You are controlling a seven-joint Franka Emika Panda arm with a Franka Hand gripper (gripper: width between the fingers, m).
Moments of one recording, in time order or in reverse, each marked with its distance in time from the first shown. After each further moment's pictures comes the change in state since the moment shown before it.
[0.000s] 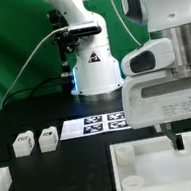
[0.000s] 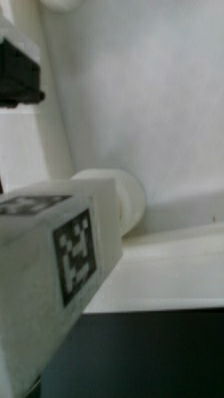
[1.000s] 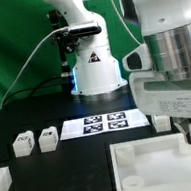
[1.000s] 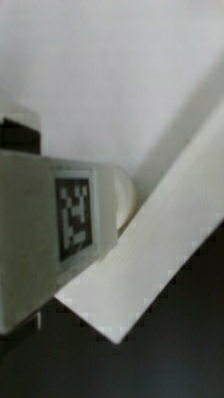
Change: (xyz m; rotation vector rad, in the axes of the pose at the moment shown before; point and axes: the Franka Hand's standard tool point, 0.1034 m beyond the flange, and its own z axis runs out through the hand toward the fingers) arm 0.000 0.005 0.002 0.034 -0.022 0.842
